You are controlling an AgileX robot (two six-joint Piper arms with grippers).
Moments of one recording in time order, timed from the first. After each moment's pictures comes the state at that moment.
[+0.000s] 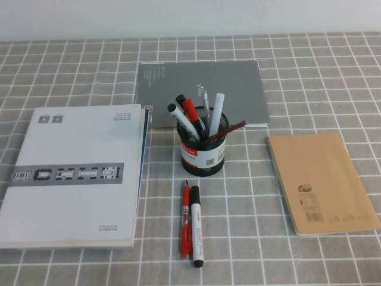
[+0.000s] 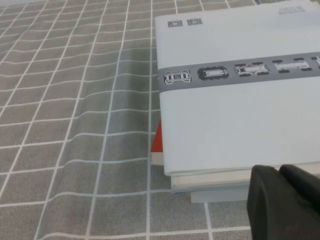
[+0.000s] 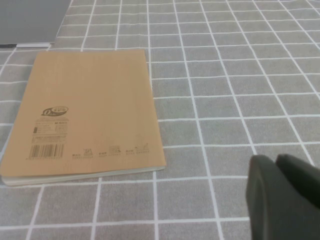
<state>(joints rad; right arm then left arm) 0.01 -0.01 0.03 -0.06 0.38 0.11 -0.04 0.00 0.02 -0.01 0.37 0.16</state>
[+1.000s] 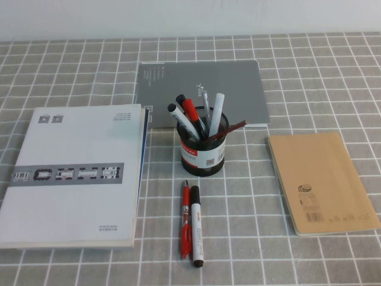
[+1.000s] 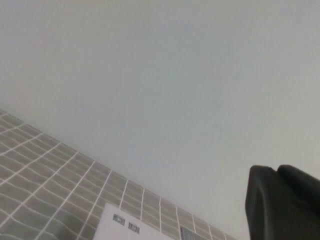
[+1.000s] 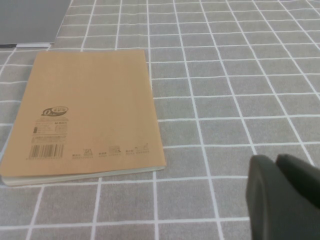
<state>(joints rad) 0.01 -0.01 0.03 -0.06 0.38 0.11 -0.04 0.00 0.03 -0.36 -0.16 -0.13</state>
